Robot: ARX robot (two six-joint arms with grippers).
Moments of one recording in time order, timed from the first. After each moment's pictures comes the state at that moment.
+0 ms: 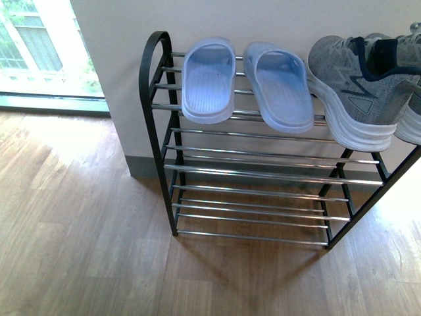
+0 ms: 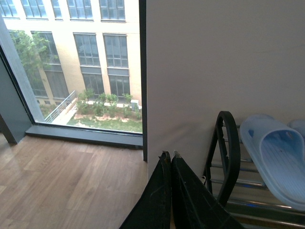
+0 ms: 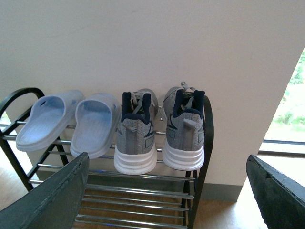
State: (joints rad) left arm -0.15 1.09 0.22 0.86 -0.14 -0.01; right arm 0.00 0.00 0.02 0.00 0.00 -0.01
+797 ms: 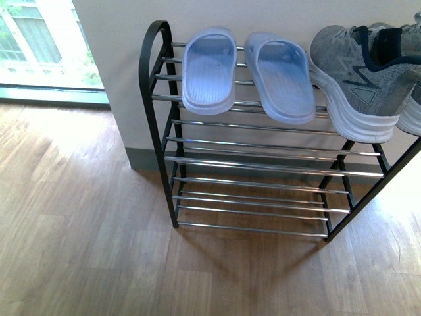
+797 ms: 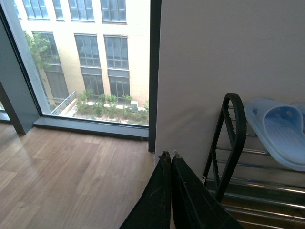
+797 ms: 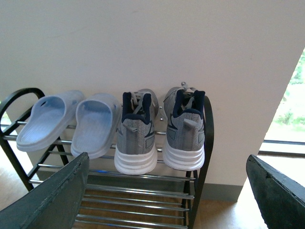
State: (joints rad) left arm 0.00 0.61 0.01 0.59 0.00 -0.01; right arm 0.00 0.00 0.02 0.00 0.00 -0.01
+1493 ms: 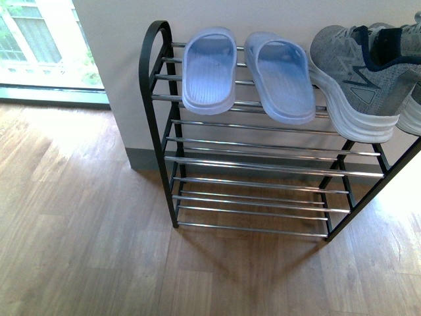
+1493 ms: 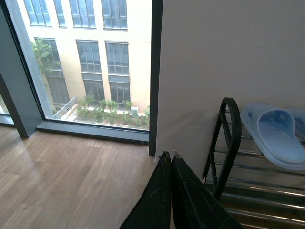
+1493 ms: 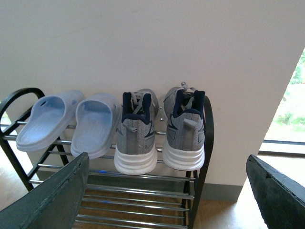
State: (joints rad) left arm 0.00 0.25 0.01 0.25 0.00 -0.01; right arm 0.00 0.00 0.02 0.00 0.00 -0.01
